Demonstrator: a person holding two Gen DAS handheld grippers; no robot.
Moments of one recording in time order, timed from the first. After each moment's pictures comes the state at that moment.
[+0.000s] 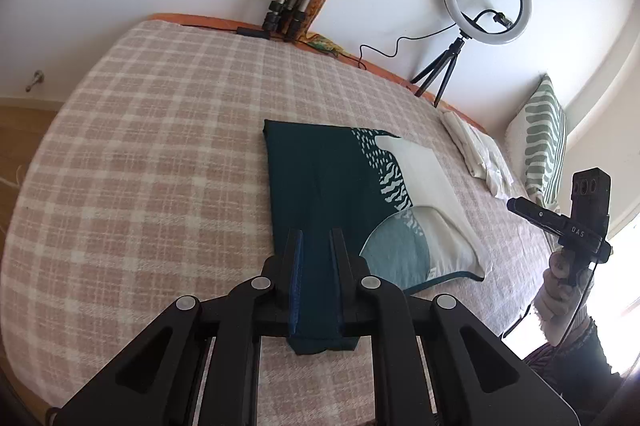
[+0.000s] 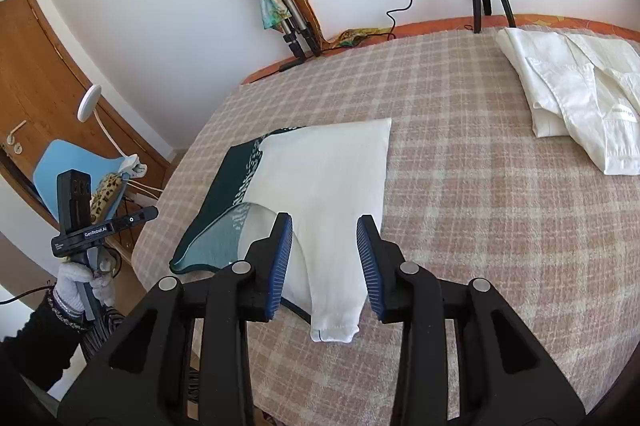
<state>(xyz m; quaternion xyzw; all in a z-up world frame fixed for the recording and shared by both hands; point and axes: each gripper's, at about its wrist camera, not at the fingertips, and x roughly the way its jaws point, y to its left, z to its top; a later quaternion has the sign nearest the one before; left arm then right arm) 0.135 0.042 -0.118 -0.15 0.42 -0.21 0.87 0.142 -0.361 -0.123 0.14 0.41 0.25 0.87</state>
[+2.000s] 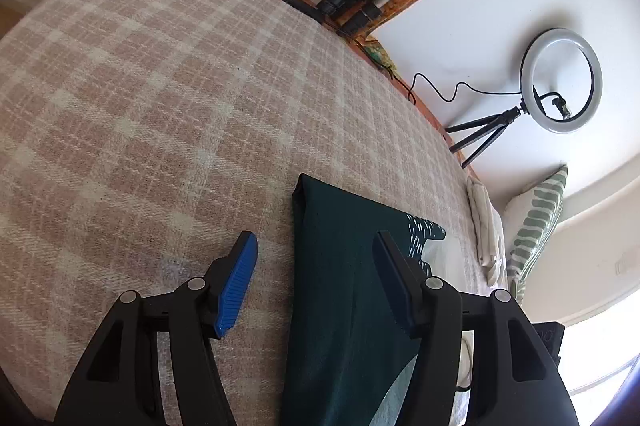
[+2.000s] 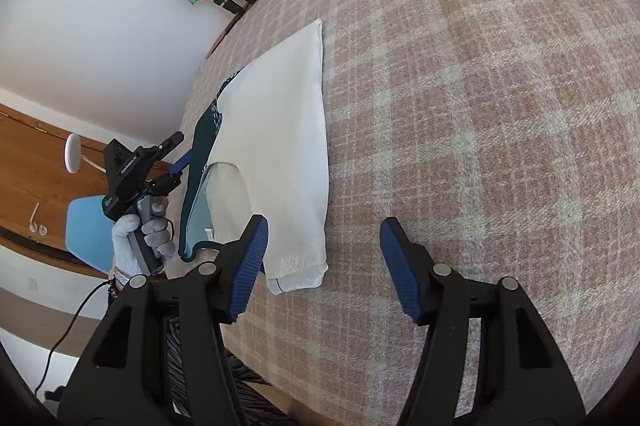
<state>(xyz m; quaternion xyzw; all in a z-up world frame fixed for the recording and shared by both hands) 0.261 0.068 -0.194 -0.32 0.47 -0.18 0.81 0.151 -0.395 -0.204 0.30 0.54 0.23 0.76</state>
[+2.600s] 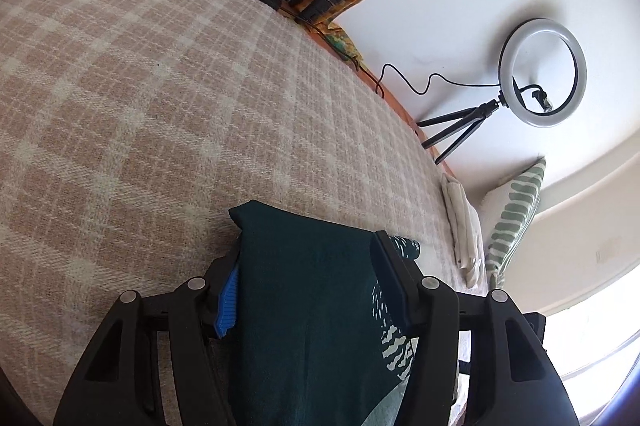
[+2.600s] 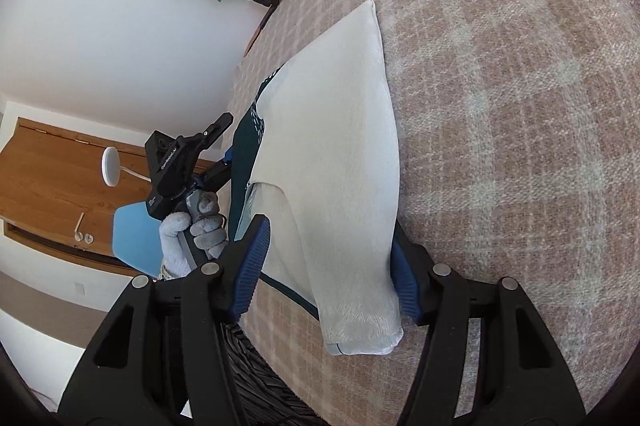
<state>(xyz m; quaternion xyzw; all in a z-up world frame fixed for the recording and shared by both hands) 0.293 0.031 -0.195 -0.31 0.46 -0.24 0.80 0.183 -0.358 -0.224 0.35 0.52 0.29 0.72</state>
